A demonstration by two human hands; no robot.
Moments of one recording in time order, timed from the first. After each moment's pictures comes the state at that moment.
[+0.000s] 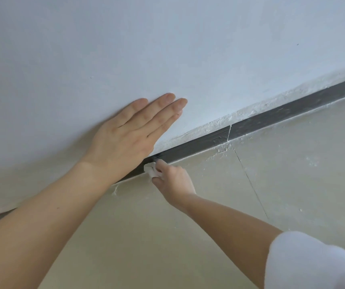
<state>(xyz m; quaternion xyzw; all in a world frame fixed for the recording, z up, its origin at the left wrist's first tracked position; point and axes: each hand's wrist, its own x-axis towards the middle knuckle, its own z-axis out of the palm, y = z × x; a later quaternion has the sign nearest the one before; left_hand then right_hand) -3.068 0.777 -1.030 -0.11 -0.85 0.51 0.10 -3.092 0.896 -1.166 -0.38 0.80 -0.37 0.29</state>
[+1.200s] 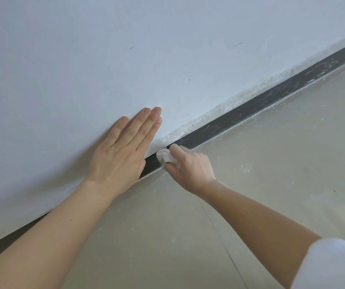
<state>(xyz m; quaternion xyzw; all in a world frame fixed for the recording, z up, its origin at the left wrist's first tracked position) -3.152 0.853 -1.066 -0.06 -0.90 0.42 0.11 -3.225 0.999 -1.152 -0.36 0.86 -0.37 0.04</state>
